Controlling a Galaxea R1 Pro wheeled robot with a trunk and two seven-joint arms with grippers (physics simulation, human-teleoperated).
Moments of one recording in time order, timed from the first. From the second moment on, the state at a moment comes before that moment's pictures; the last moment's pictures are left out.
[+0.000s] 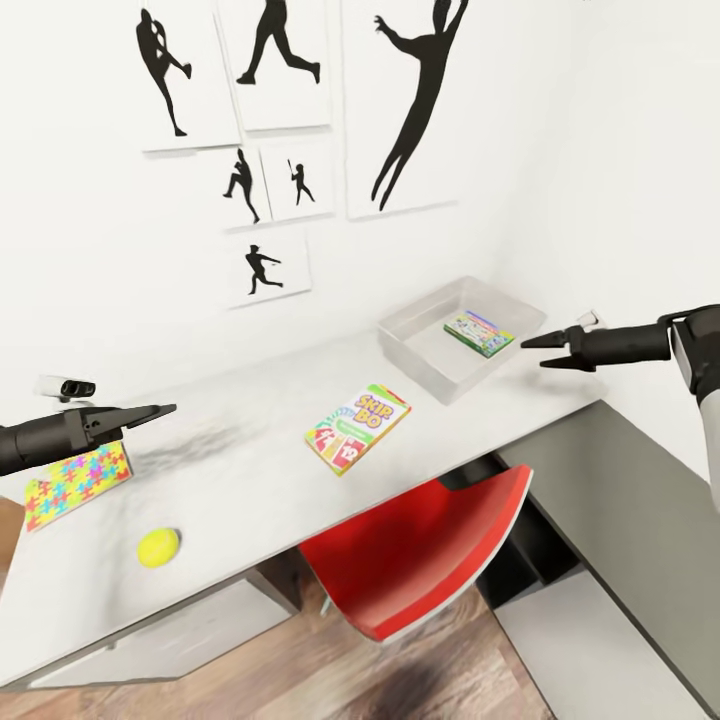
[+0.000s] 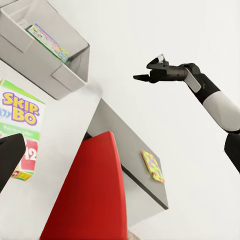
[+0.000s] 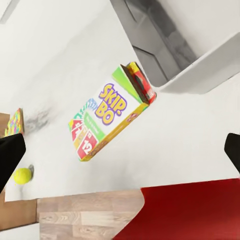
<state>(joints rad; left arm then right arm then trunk) -0.70 0.45 0.36 -1.34 0.23 1.03 -1.57 -1.44 -0.43 -0.20 -0.48 0.41 1.02 1.38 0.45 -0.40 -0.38</state>
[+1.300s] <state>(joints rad) -0.70 0.45 0.36 -1.34 0.24 1.04 -1.57 -1.43 -0.43 -0.25 -0.48 0.41 1.02 1.38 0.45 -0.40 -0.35</state>
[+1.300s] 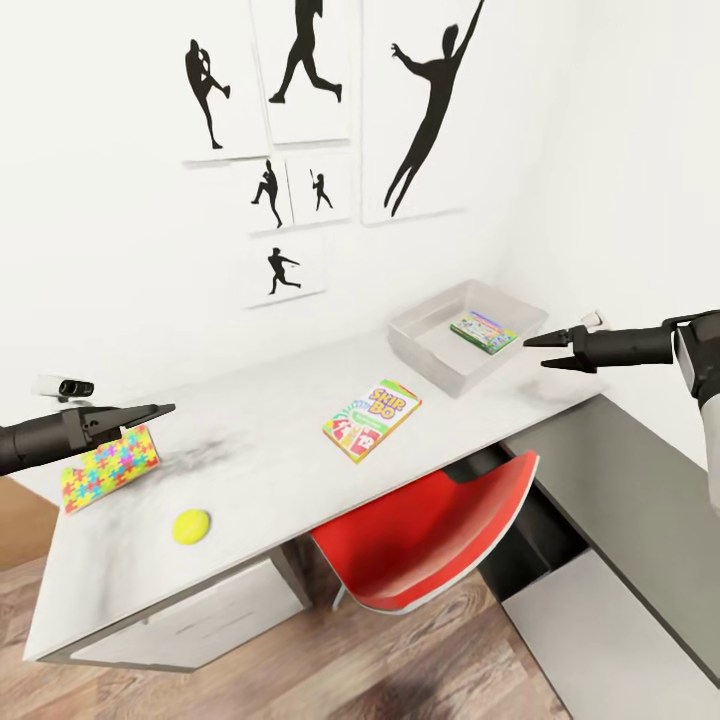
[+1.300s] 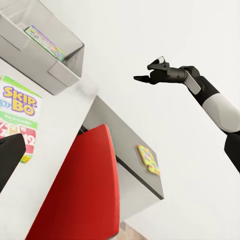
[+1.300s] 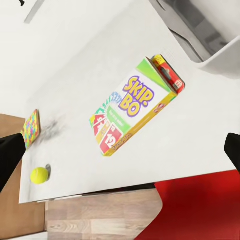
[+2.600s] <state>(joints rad) -0.69 0.49 0.41 -1.34 0.23 1.03 -1.57 -1.33 -0.43 -0.29 -0.55 0.39 1.03 1.39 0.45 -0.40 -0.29</state>
